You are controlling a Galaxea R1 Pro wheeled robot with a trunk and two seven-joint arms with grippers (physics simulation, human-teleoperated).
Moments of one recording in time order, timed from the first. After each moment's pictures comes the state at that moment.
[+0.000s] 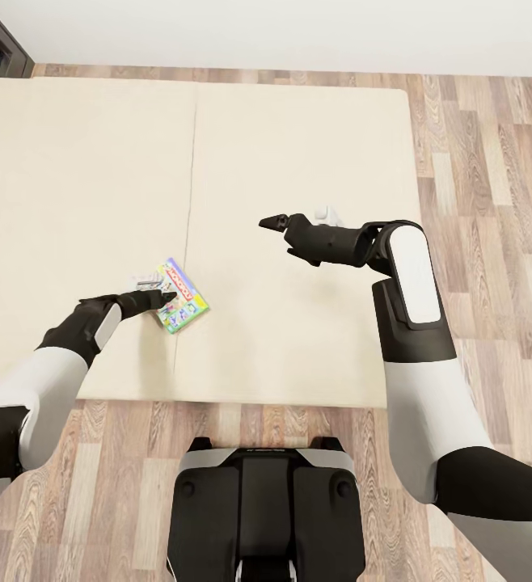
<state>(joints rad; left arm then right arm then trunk) -1.26 0.18 0.03 -0.46 0.10 0.36 -0.30 -1.18 0.15 0.07 -1.40 -1.31 1.03 -0.58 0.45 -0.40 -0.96</state>
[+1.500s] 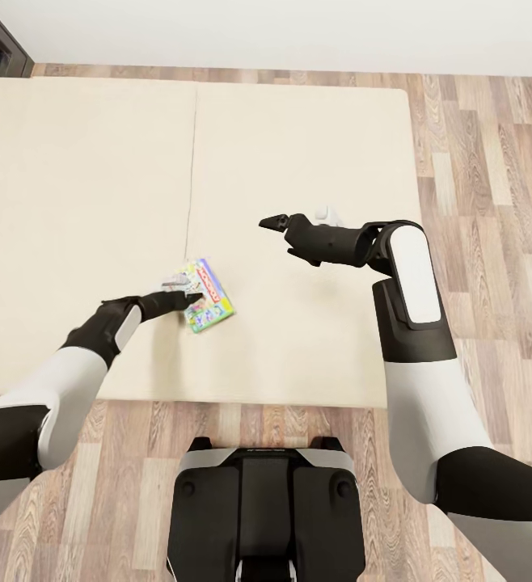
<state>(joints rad) -1.26 0.11 0.03 -0.44 0.10 0.33 -0.42 -1.18 0.15 0.07 -1.40 -1.31 1.03 -0.58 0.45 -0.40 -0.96</state>
